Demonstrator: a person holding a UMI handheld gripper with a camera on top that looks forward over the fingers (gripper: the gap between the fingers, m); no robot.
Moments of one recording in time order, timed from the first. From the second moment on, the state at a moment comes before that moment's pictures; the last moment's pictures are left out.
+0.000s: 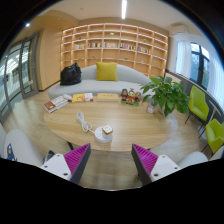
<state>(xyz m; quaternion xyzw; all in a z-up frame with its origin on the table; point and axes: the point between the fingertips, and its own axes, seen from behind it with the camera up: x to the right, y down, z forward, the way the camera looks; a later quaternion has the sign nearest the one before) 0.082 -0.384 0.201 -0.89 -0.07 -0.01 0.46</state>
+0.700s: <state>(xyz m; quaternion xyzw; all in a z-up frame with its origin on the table) 0.056 -0.205 0.051 -0.83 -0.04 0.02 0.55</state>
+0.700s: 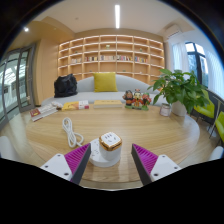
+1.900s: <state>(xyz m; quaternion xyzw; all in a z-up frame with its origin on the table) 0.162 -0.120 0.027 -0.85 -0.01 -0.01 0.53</state>
